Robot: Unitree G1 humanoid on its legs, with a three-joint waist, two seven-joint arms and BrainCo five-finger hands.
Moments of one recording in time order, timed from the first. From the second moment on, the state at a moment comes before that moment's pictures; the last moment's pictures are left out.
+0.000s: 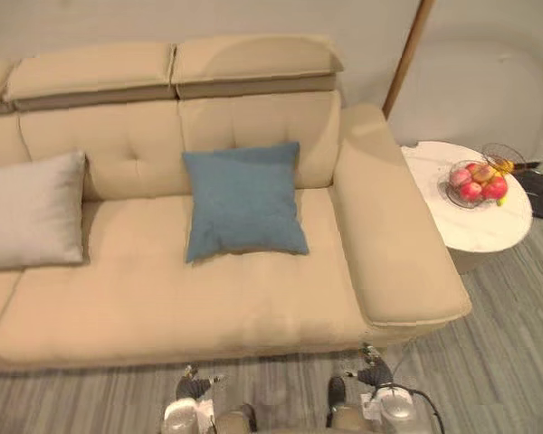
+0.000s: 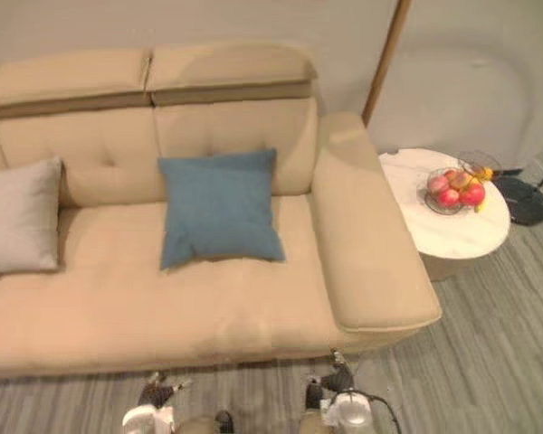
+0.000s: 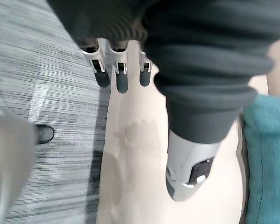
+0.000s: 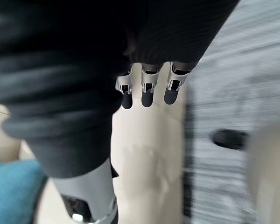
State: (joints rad) left arm 0.05 0.07 0.10 0.98 -0.06 -0.16 0.11; right arm 0.06 -0.05 -0.02 0.88 -0.12 -0.16 -0.10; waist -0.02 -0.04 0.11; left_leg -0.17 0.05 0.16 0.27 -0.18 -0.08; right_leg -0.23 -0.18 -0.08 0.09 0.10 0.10
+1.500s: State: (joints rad) left arm 0.01 0.10 0.02 1.03 0.04 -0.14 0.11; right arm -0.03 -0.07 0.02 0.97 -0.12 -0.15 -0.10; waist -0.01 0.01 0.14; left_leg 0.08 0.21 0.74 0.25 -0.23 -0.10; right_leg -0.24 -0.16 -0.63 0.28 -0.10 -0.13
